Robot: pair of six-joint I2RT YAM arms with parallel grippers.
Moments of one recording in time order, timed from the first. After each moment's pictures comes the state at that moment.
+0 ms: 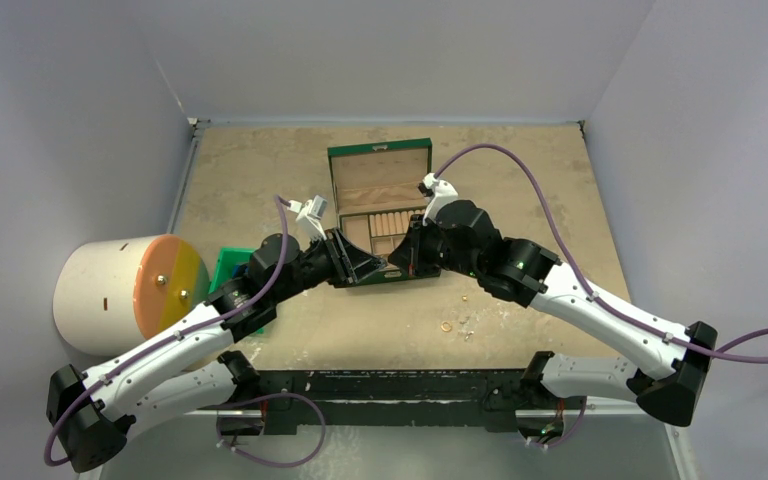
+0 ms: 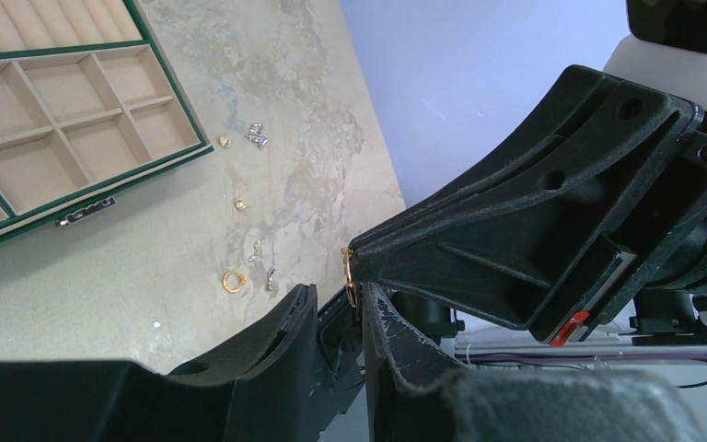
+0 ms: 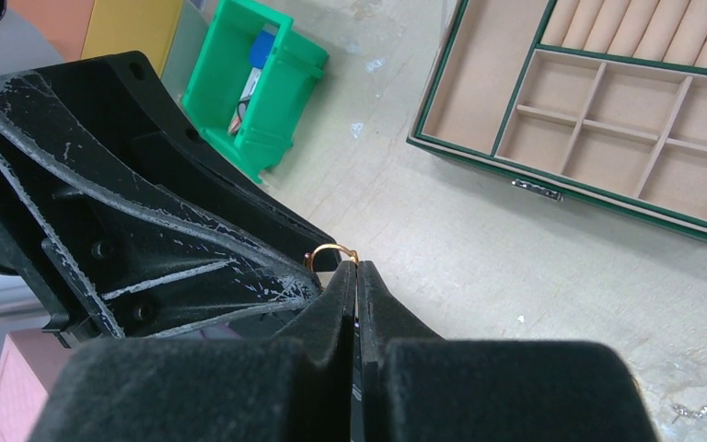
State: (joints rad) left arm -0.82 0.86 0.67 -0.01 0.12 -0.99; right arm 0.94 1.14 1.13 -0.52 0.06 0.69
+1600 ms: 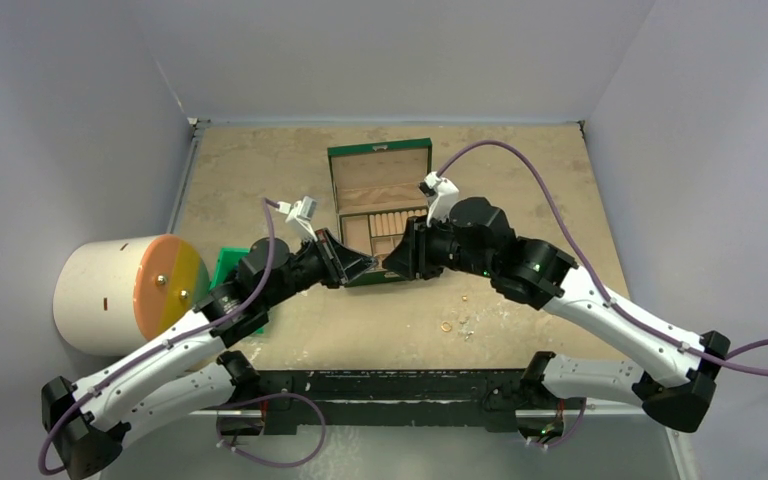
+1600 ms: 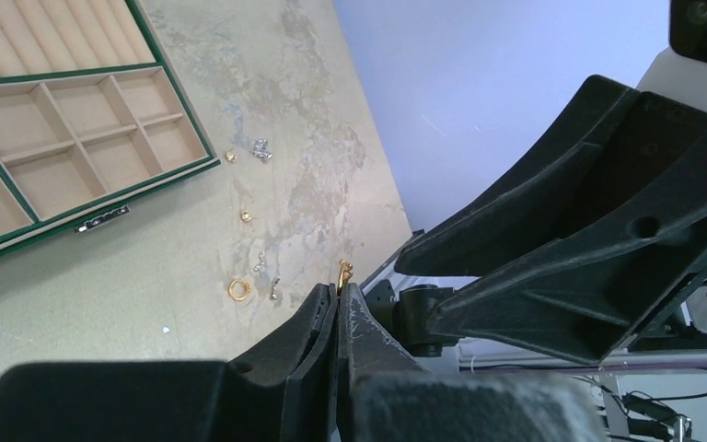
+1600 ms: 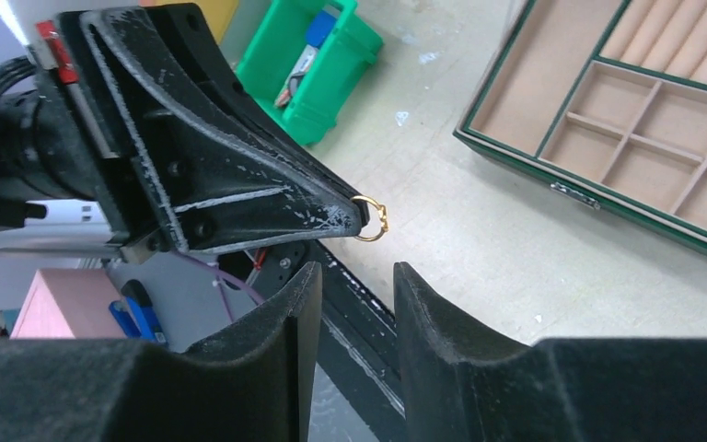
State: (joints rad) left arm -0.82 0.81 0.67 -0.04 0.09 -0.97; right arm 0.94 1.10 1.16 -0.54 -0.05 0.63
